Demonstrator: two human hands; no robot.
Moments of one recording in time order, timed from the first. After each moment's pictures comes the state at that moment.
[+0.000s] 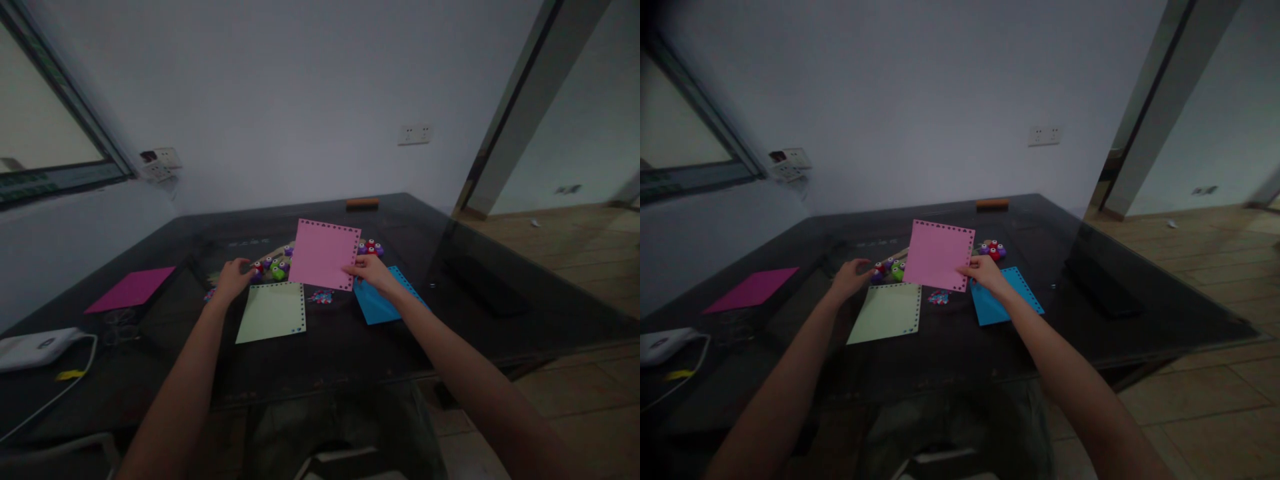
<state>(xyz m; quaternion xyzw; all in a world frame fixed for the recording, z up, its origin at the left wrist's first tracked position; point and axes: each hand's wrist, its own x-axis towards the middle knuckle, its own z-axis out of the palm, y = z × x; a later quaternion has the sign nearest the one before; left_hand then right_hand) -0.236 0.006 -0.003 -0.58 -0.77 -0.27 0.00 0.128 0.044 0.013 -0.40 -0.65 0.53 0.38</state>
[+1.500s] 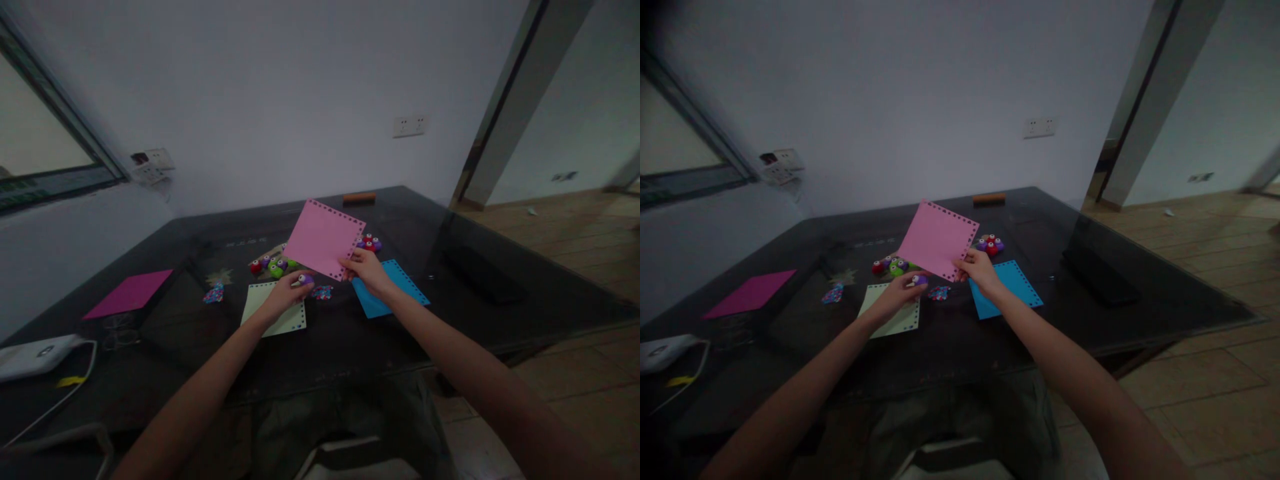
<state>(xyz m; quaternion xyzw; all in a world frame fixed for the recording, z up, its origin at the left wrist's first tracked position) -0.097 -0.034 0.003 -0.60 -0.52 -0.41 -0.45 0.112 0.034 0.006 -0.32 -0.58 0.58 0.47</state>
